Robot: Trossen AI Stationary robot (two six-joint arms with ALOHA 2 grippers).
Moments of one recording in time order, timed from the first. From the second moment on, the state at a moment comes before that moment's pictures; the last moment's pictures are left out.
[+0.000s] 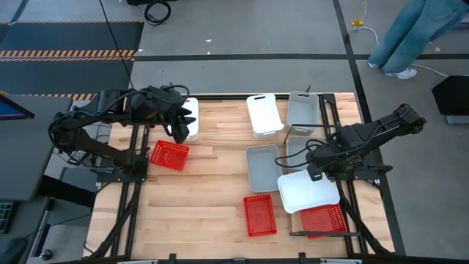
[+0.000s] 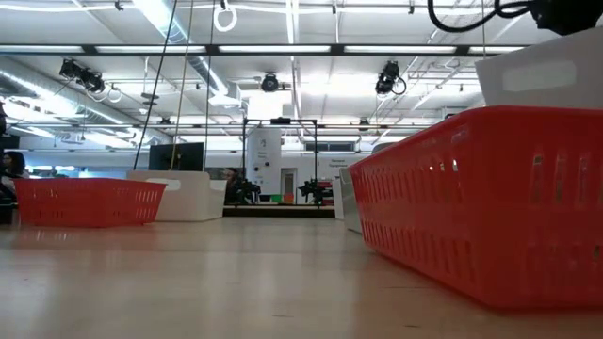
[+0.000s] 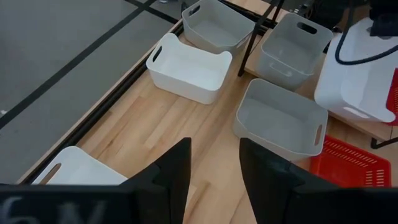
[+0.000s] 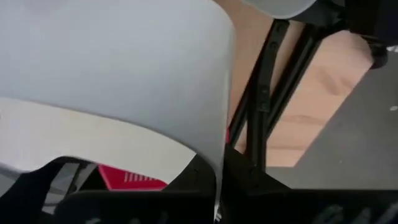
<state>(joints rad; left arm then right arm) 0.07 1.26 1.70 -1.16 -0.32 -0.37 0.37 1.13 1.13 -1.57 -0.37 1.79</state>
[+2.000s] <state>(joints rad) -0.17 1.35 1.63 -1.16 -0.31 -0.47 0.45 1.17 1.22 -1.16 0.03 1.69</state>
